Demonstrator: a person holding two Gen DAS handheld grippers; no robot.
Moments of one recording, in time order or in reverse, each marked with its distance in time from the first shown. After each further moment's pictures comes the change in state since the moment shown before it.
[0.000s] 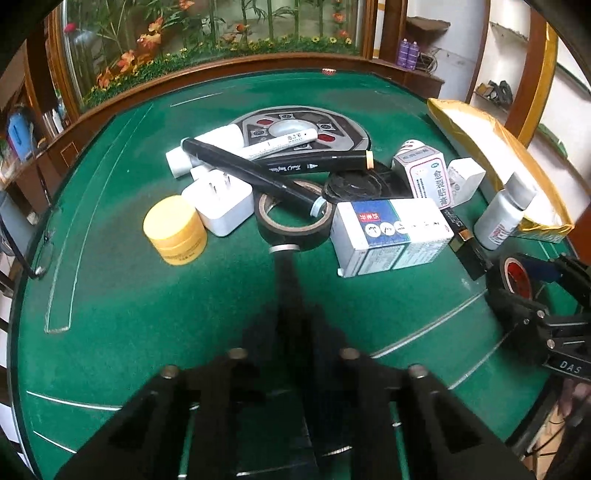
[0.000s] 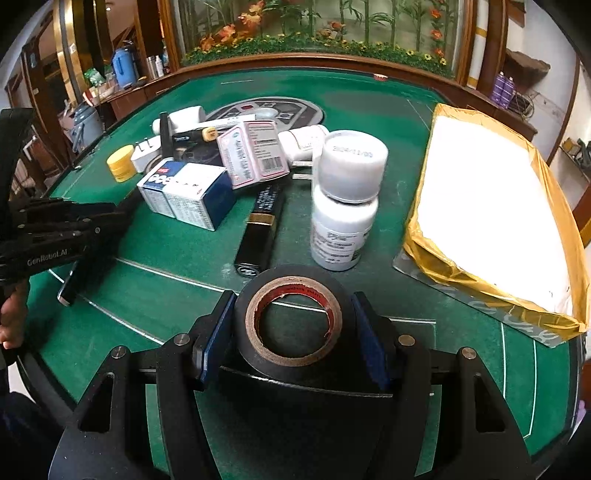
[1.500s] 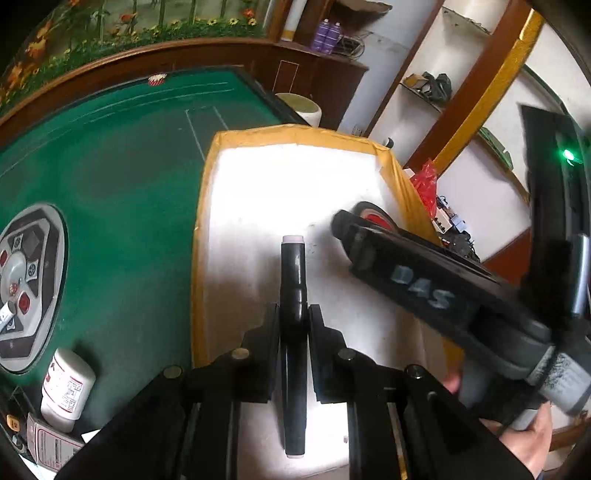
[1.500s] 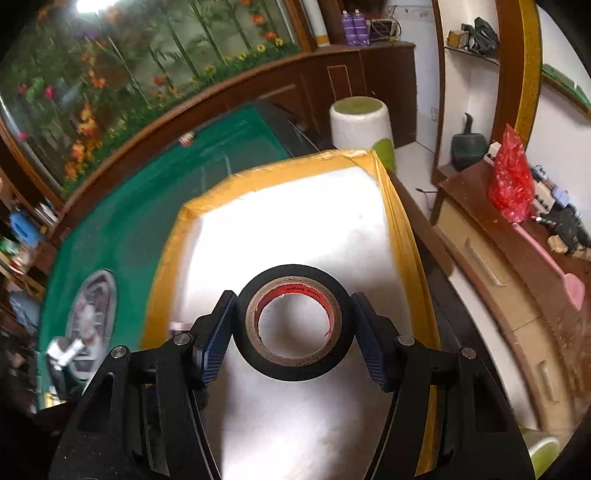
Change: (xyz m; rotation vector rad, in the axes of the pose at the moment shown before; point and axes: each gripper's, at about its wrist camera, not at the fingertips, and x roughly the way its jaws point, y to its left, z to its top) left arm 0.093 -0.244 0.184 0.042 0.088 -0.311; right arm 0.015 -0.260 0.114 0.553 -0.071 -0.156
